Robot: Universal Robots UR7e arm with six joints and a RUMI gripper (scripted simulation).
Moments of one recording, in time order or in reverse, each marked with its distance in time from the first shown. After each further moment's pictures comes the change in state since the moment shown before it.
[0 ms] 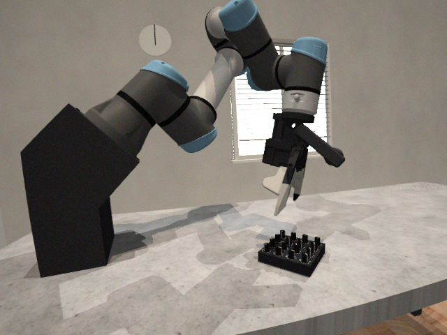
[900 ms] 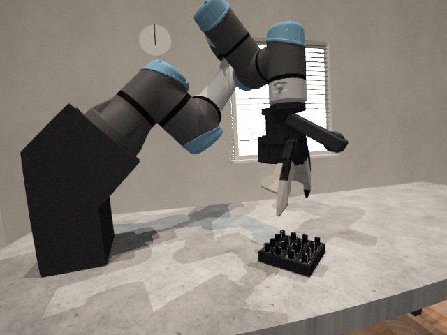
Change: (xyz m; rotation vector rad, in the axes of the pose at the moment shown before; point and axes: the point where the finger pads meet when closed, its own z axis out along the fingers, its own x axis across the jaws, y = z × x) arm 0.033 -0.023 -0.018 0.179 -0.070 0.130
